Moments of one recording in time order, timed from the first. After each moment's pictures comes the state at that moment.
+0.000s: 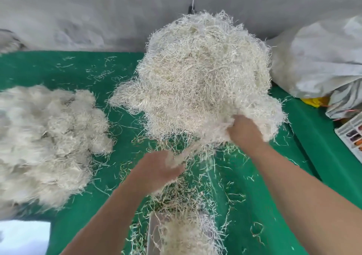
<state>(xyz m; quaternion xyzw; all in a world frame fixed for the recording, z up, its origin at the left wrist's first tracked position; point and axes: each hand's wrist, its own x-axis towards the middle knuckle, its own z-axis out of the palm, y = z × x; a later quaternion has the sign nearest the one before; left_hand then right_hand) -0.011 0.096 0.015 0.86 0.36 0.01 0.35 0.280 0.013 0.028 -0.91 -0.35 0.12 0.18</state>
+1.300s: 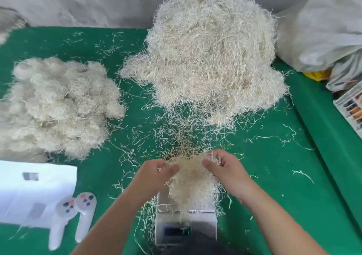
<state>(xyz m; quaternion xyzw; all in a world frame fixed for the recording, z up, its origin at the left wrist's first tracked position) -0.114 -0.022 -0.004 0.69 0.49 0.01 0.53 0.097 -0.153 -0.006 -0.77 -0.32 0.41 0.37</state>
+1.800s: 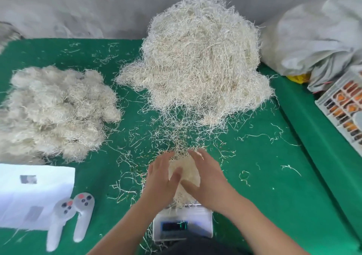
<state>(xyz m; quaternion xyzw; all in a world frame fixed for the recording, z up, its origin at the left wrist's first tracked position) -0.110 -0.072 -0.033 0.79 0.42 0.12 0.43 0.041 -0.178 -0.013 -0.79 -0.50 0.28 0.23</state>
